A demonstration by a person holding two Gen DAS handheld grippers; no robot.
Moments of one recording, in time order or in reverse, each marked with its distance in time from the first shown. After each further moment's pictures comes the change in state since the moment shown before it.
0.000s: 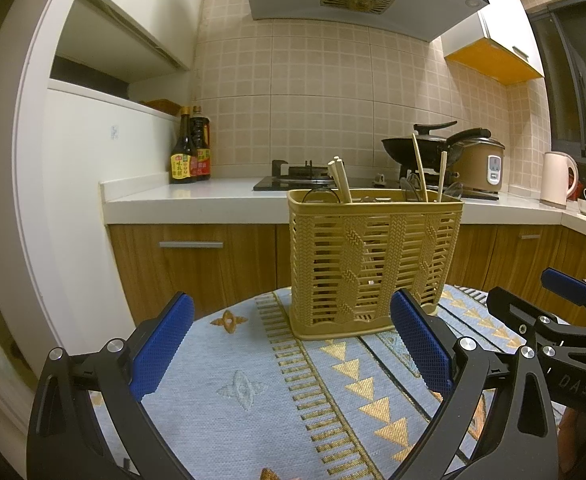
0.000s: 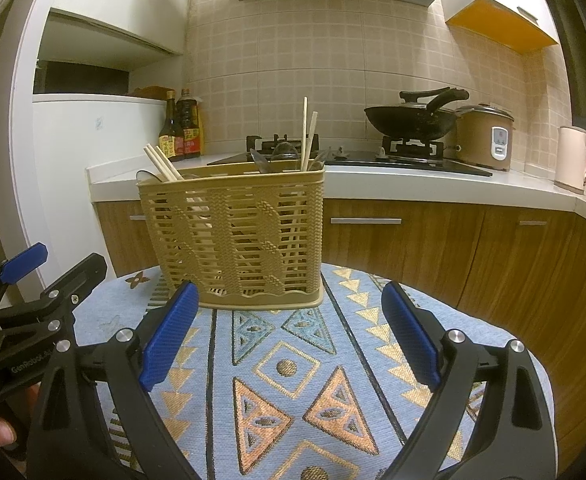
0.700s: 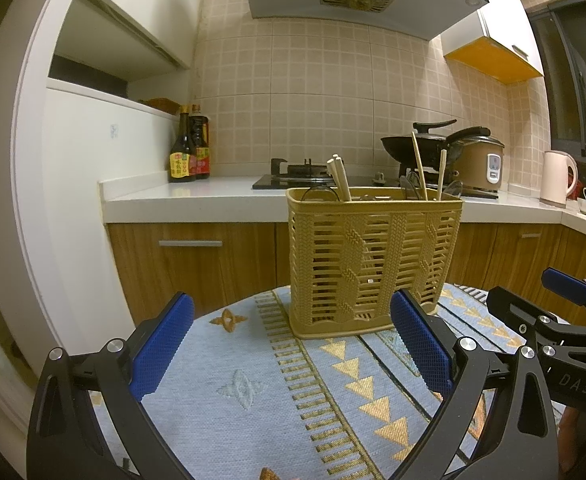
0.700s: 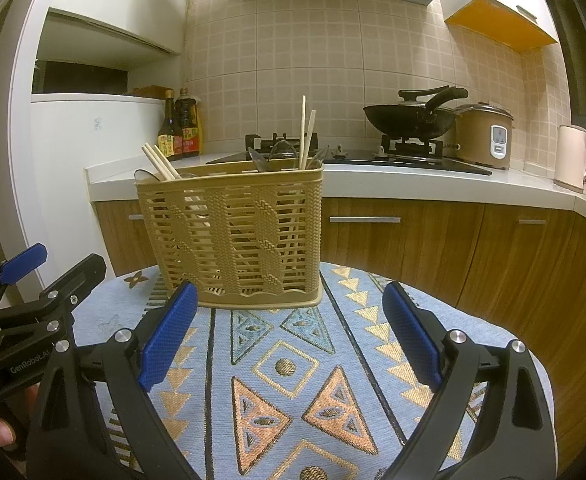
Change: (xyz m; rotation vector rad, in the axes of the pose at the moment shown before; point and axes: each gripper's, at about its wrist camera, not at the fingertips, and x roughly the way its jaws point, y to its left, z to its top) left arm 0.001 0.001 0.000 0.001 0.005 -0.004; right arm -0.001 -0.001 0.000 0.004 0.000 -0.003
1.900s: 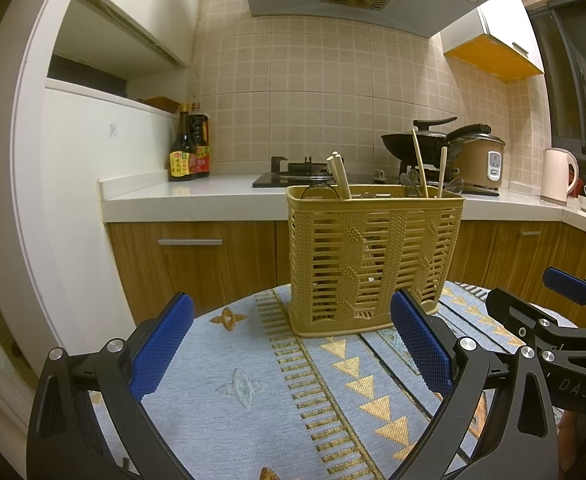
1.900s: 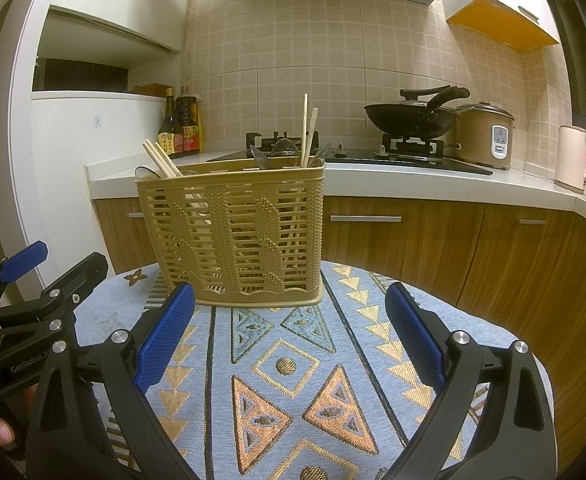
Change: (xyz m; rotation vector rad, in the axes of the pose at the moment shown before) left arm 0.002 0.003 -0.002 0.002 0.007 0.002; right arm 0.000 0.001 0.000 0.000 0.006 -0.002
